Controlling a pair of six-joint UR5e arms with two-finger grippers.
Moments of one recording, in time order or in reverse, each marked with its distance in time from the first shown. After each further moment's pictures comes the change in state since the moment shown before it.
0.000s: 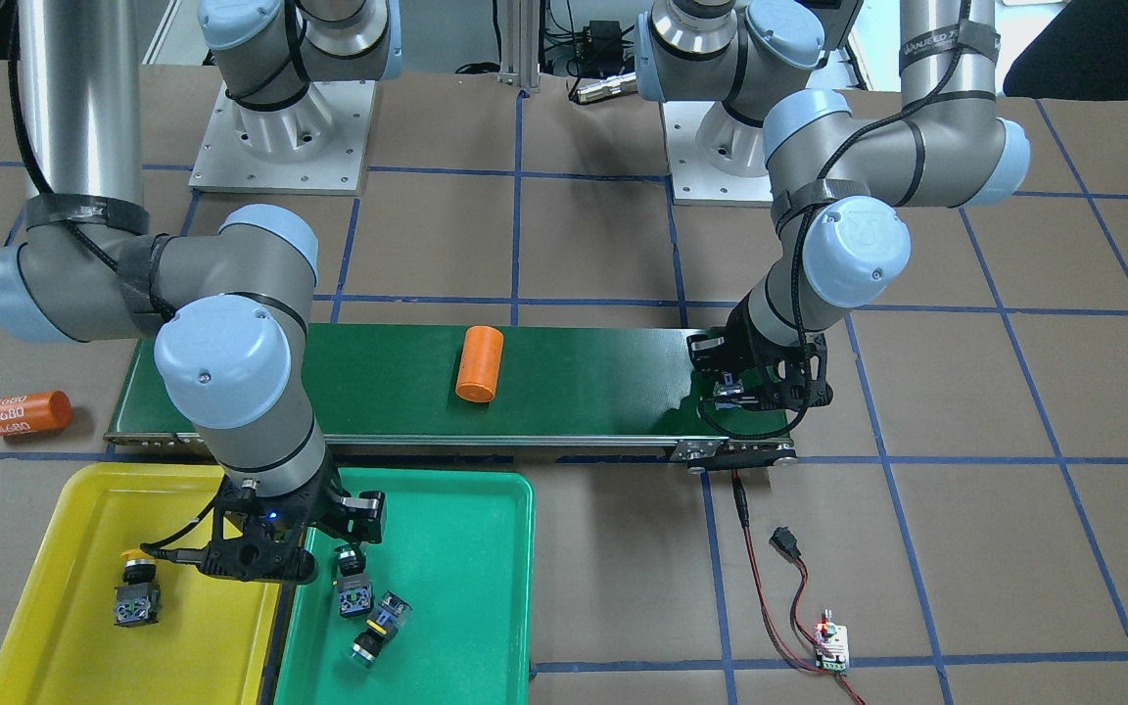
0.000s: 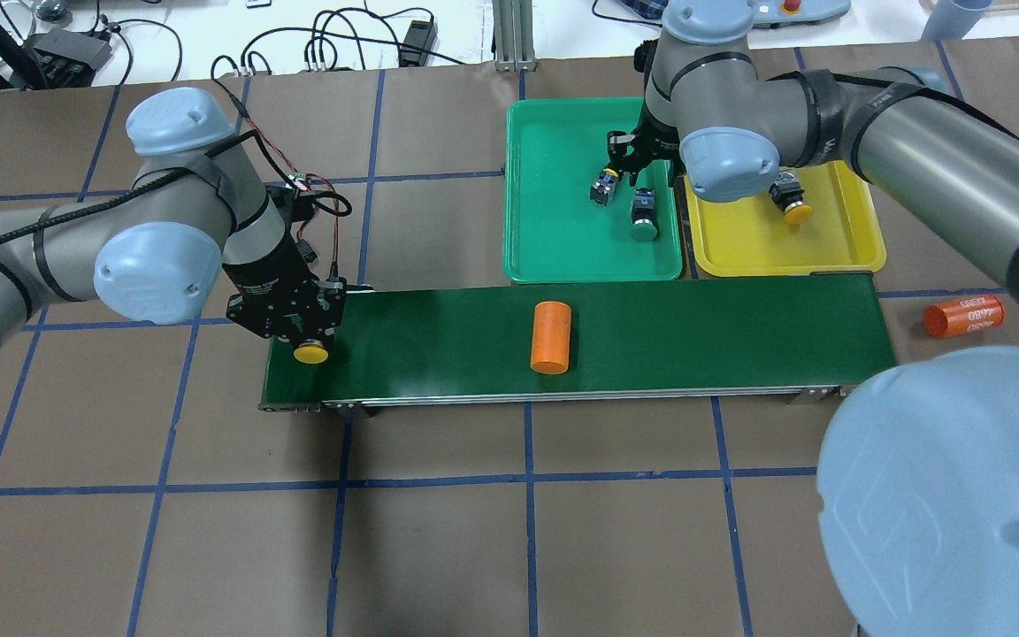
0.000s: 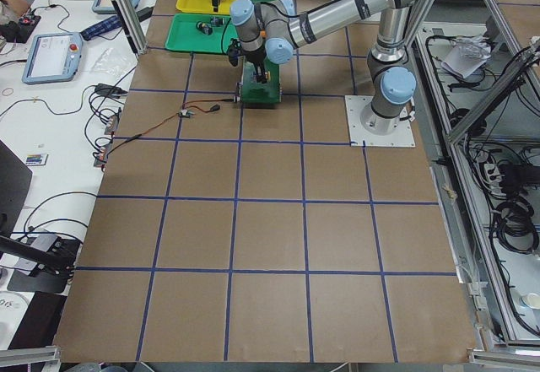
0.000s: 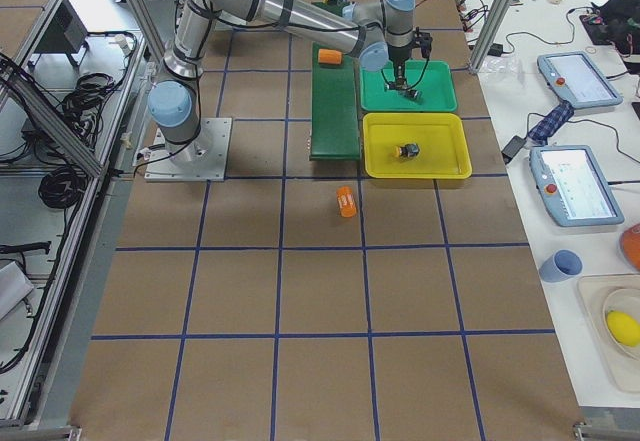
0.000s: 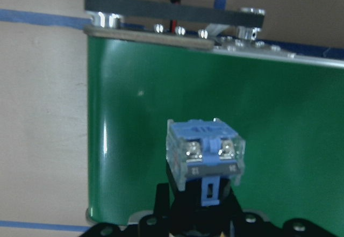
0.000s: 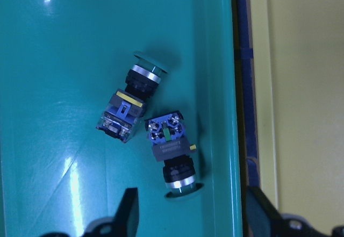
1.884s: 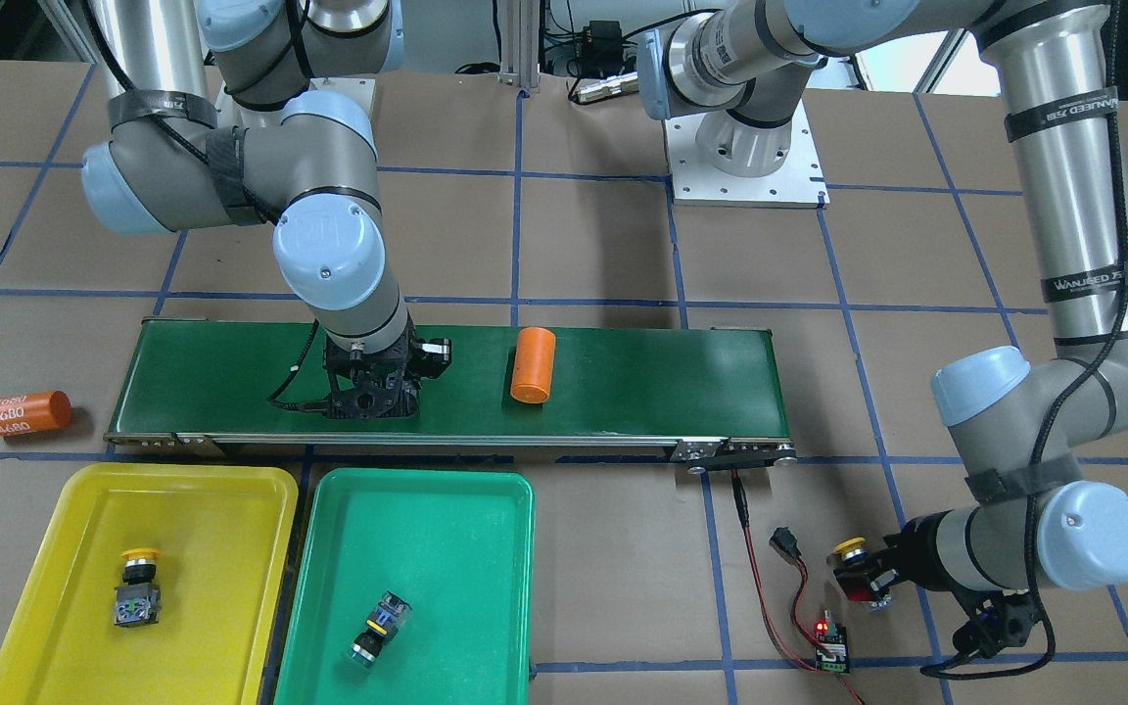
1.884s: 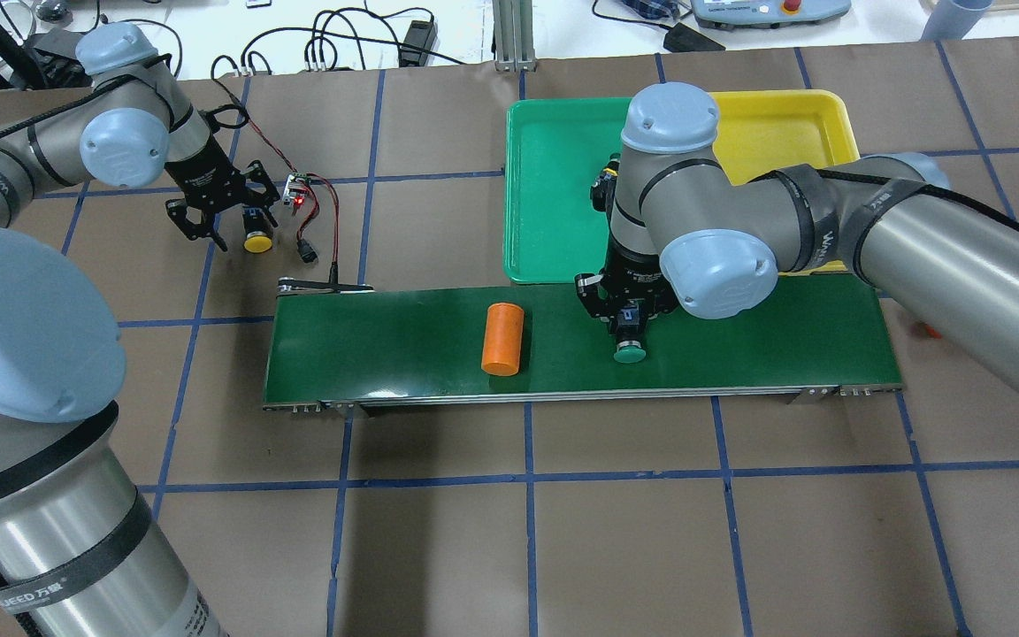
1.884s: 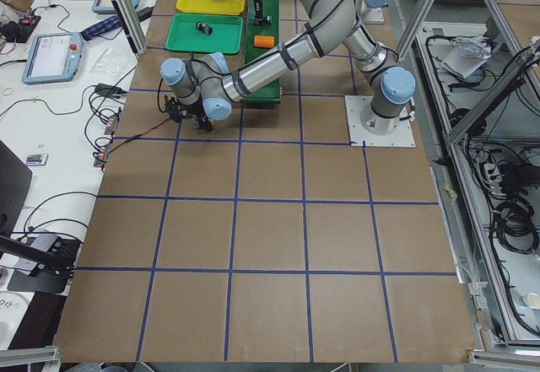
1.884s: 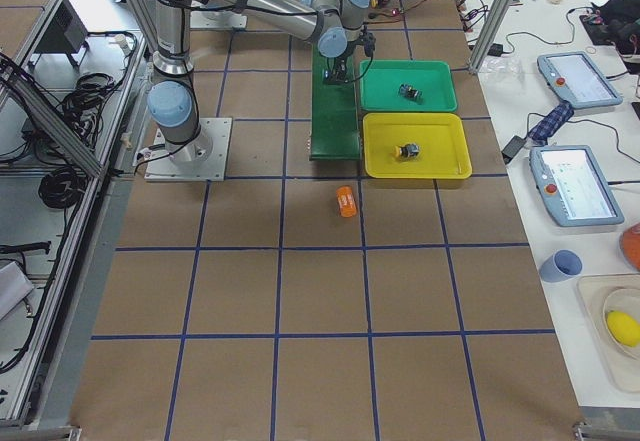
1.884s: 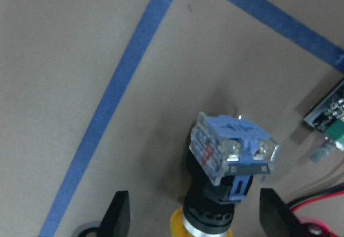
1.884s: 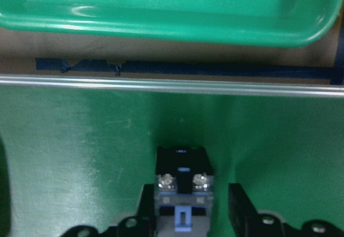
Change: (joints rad) left arm 0.215 -0.507 0.588 -0.093 0.040 -0.154; right arm 0.100 -0.195 0.293 0.188 0.060 -0.010
